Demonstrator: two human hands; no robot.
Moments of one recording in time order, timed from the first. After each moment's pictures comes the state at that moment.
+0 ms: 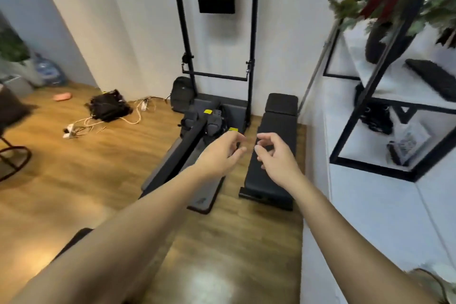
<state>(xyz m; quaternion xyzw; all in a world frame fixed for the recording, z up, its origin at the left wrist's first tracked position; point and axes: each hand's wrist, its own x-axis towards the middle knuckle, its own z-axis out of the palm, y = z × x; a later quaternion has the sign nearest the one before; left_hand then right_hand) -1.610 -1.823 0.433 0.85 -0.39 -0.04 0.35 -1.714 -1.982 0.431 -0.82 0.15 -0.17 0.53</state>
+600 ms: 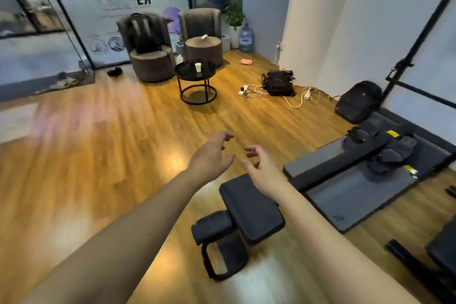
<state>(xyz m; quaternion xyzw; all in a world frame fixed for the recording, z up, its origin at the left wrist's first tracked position) -1.664 -1.199 0.399 0.94 0.03 0.09 0.31 -1.634 -1.378 0.382 -0.84 -0.19 0.09 0.50</state>
